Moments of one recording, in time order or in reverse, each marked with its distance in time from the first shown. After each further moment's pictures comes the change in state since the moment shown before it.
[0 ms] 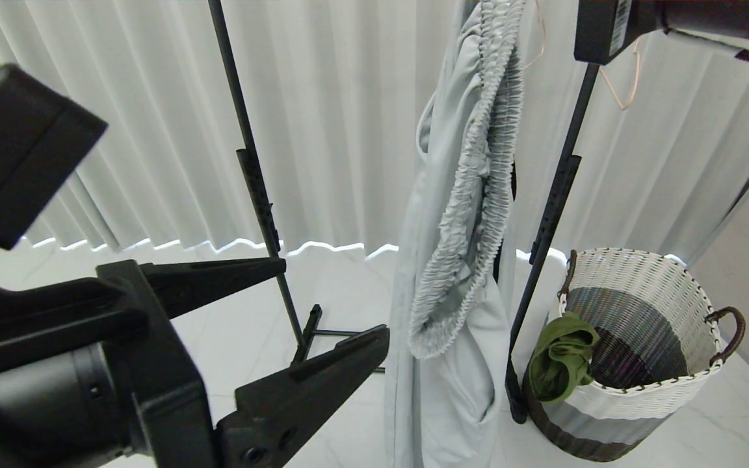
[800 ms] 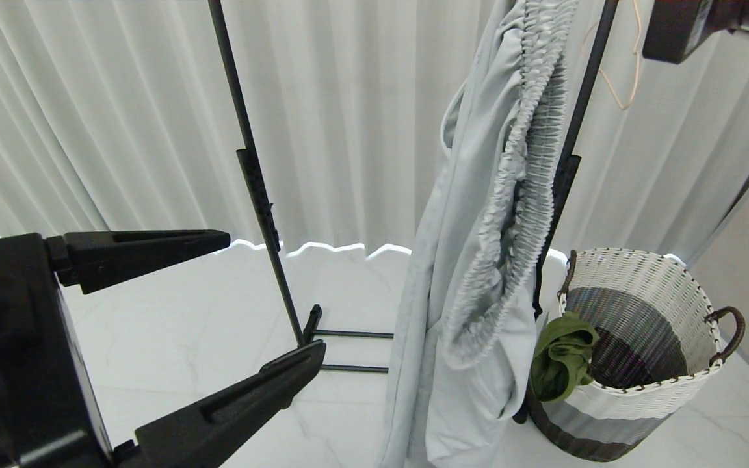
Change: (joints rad) left arm 0.000 -0.099 -0.007 0.092 0.041 0.278; right arm -0.001 -0.091 0.088 -0.003 0.001 0.000
